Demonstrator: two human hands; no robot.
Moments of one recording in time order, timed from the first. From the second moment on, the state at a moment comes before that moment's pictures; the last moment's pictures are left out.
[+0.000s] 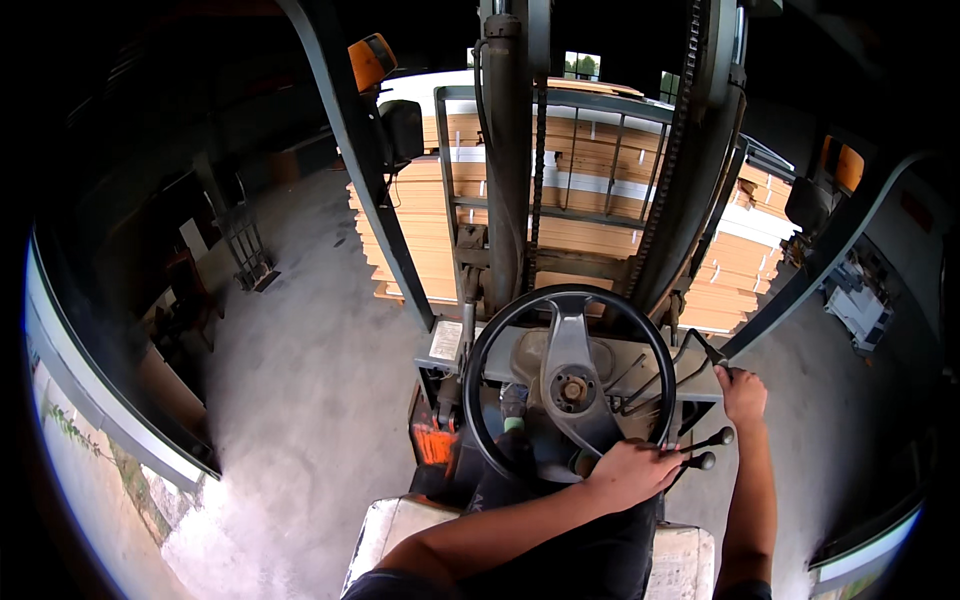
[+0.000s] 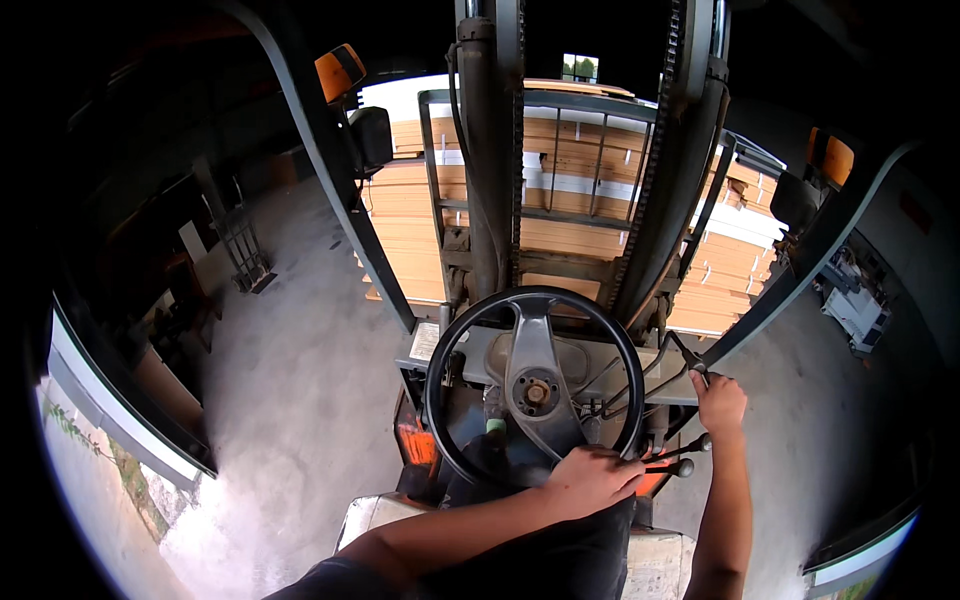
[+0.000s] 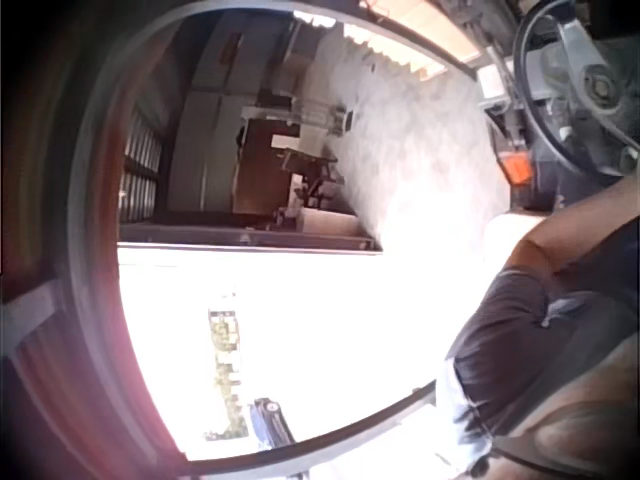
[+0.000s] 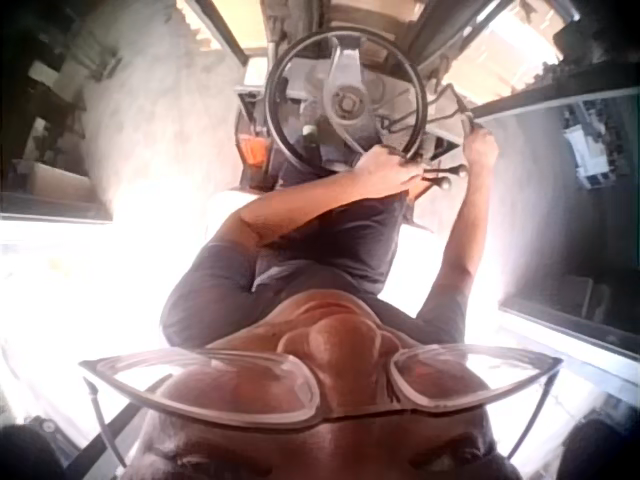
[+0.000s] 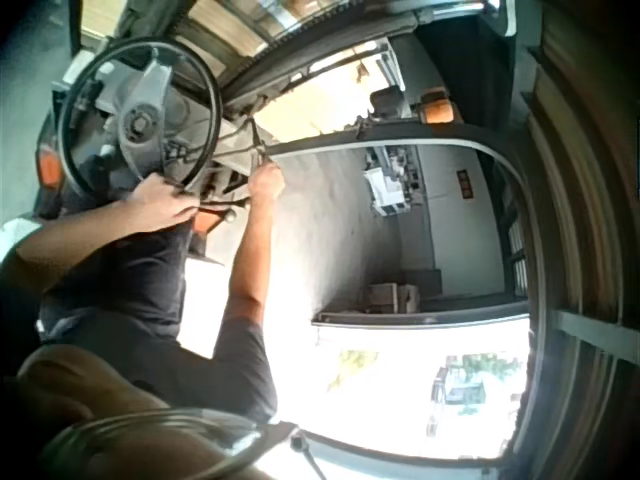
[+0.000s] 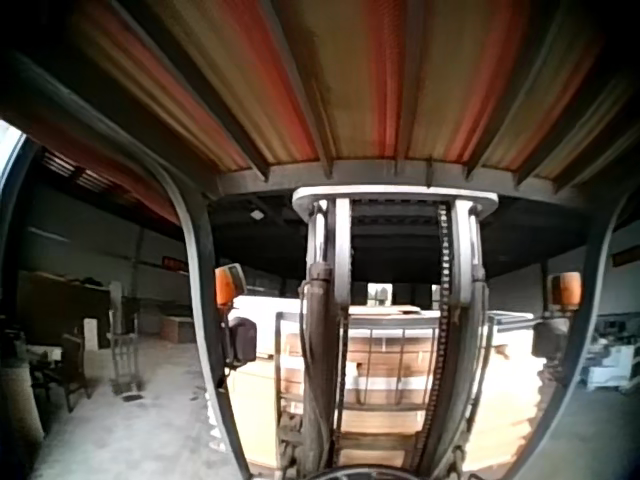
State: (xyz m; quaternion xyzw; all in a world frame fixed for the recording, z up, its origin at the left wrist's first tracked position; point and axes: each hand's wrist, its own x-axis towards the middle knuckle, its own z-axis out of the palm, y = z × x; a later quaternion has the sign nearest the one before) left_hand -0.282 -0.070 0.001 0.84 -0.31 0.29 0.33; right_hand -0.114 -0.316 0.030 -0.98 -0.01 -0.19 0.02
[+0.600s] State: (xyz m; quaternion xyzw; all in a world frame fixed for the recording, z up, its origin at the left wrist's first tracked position) left_hand -0.337 0.044 0.000 0.86 -0.18 0.31 0.36; right_hand -0.088 -0.323 0.064 -0.99 0.06 -0.10 0.01
